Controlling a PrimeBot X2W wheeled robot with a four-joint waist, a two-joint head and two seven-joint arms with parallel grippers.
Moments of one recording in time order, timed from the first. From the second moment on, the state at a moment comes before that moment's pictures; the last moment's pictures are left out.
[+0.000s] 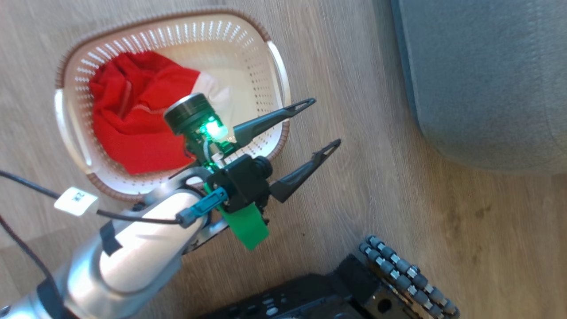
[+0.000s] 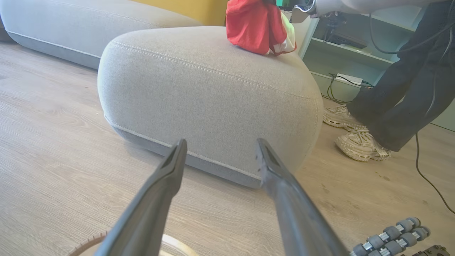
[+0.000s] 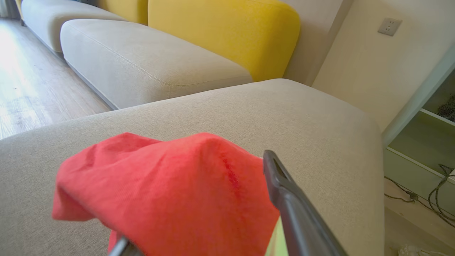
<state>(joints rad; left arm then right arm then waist) -0.71 0.38 -0.90 0.01 -0.28 -0.13 -0.26 -1.13 -0.35 -0.87 0.89 -0.16 0.13 -0.24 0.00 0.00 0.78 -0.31</state>
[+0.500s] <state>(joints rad) -0.62 0.26 -0.82 0.08 -0.29 -0.13 -0.26 -0.88 -0.47 -0.56 1.06 0.04 0.13 -0.24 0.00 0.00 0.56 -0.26</state>
